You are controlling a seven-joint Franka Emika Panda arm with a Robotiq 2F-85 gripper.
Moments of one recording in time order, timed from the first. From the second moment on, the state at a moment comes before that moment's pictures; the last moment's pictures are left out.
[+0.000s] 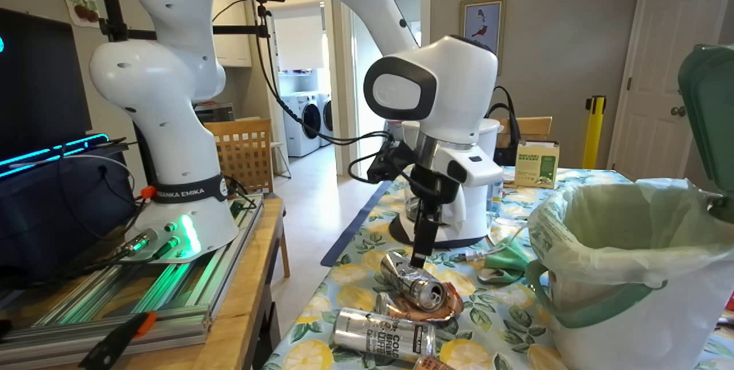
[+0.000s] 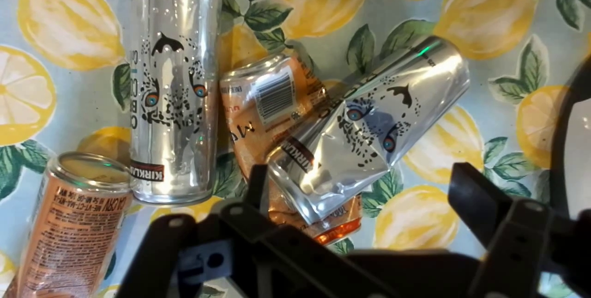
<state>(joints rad) -0.26 0.32 -0.16 -2.35 0.18 2.47 -0.19</state>
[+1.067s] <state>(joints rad) -0.32 0.42 -0.10 -2.35 0.18 2.63 -0.30</state>
